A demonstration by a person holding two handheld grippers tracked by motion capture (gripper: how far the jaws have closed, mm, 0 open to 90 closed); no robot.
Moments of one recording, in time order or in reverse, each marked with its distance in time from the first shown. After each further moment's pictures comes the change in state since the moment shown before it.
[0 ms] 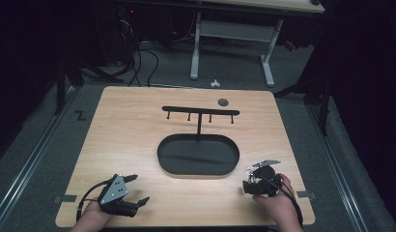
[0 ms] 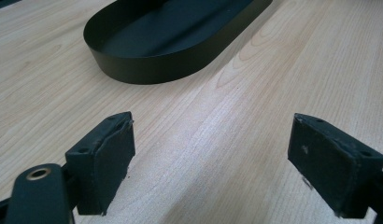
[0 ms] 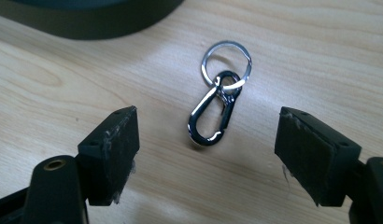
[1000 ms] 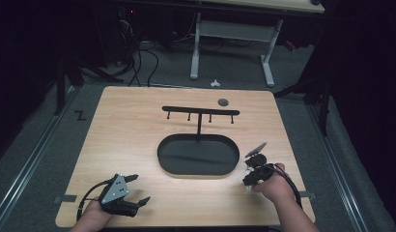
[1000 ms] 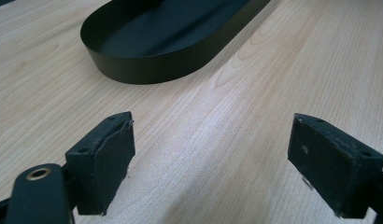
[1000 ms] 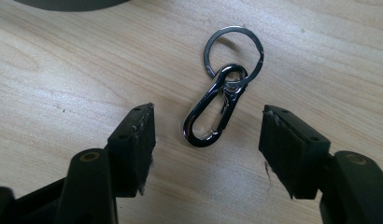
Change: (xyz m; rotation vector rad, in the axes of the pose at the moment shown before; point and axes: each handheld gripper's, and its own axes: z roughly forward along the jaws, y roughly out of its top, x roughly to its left) left arm 0.000 0.001 0.002 0.005 -0.006 0.002; right arm -0.002 0.045 0.014 0.336 0.022 -0.048
